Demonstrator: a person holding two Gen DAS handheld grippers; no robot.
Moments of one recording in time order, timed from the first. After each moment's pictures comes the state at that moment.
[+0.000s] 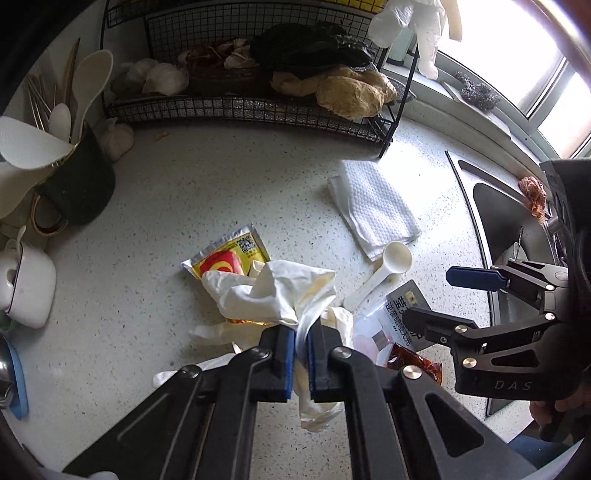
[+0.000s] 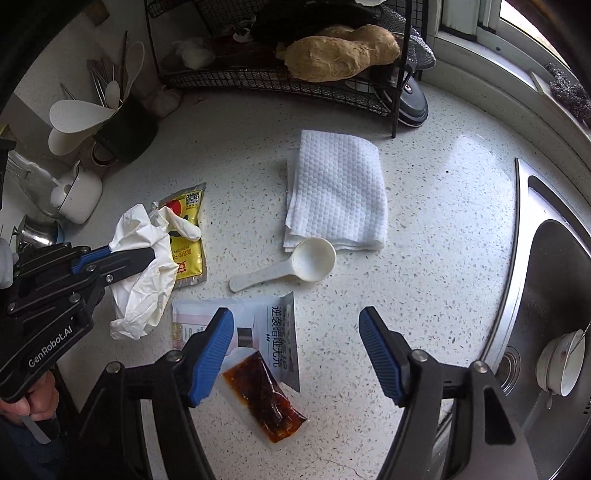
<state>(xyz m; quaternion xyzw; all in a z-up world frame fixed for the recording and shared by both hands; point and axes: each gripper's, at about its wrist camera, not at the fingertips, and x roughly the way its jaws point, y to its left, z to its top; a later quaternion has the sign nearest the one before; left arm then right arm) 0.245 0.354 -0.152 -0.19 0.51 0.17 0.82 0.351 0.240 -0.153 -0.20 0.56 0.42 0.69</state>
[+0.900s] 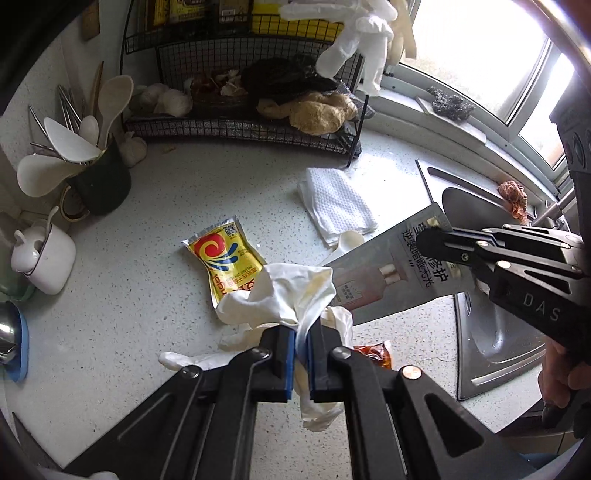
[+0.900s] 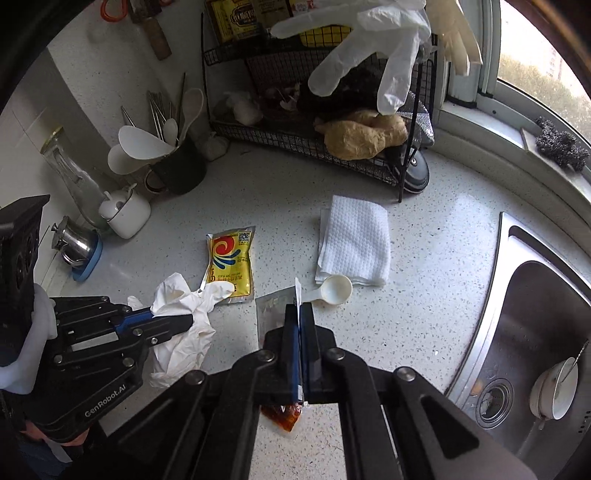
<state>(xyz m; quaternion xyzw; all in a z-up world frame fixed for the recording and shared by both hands) 0.209 0.295 -0.108 -0.18 0.47 0.18 0.85 0.324 0.214 -0.093 -0.17 0.47 0.48 0.72</state>
